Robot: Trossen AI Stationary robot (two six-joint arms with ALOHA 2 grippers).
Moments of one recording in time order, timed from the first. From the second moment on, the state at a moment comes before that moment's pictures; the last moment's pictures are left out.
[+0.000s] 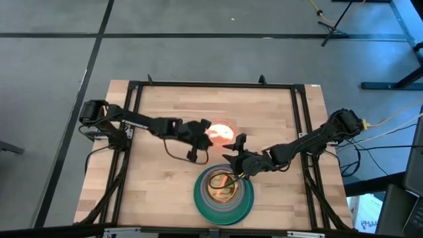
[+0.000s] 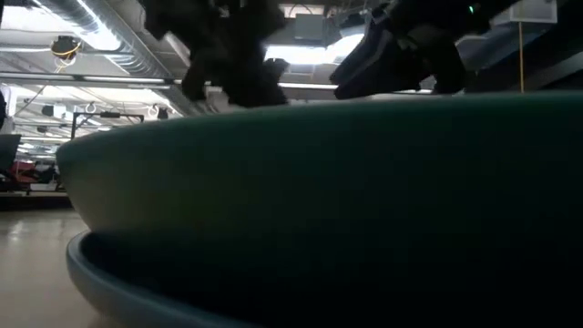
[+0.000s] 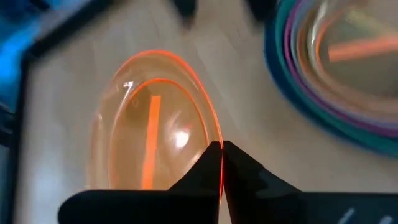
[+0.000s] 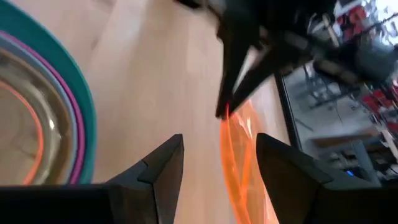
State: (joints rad) left arm -0.02 1.60 0.98 -0.10 -0.05 0.50; right arm 0.41 1.57 0.91 0.04 0.70 -0.34
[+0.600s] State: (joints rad) left arm -0.34 1.59 1.01 -0.12 -0.42 0.44; right arm 0.43 1.58 1.07 -0.34 0.54 -0.03
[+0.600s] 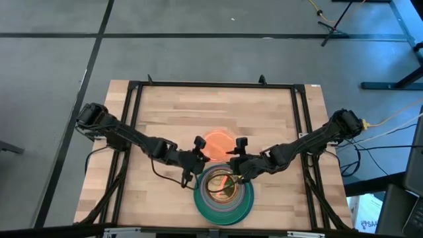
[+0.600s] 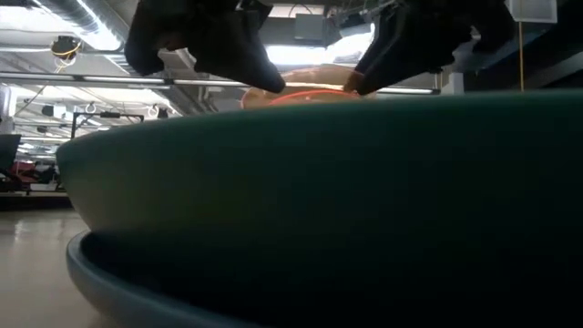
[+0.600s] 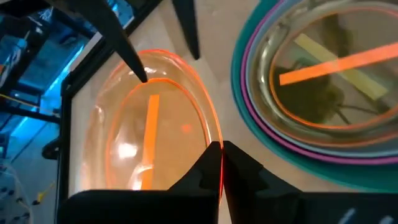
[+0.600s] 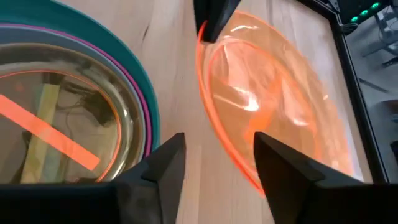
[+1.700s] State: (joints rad) left arm -0.52 1.43 0.97 -0.38 -0.32 0.27; right arm 0.67 1.58 1.11 -0.23 0.51 0.12
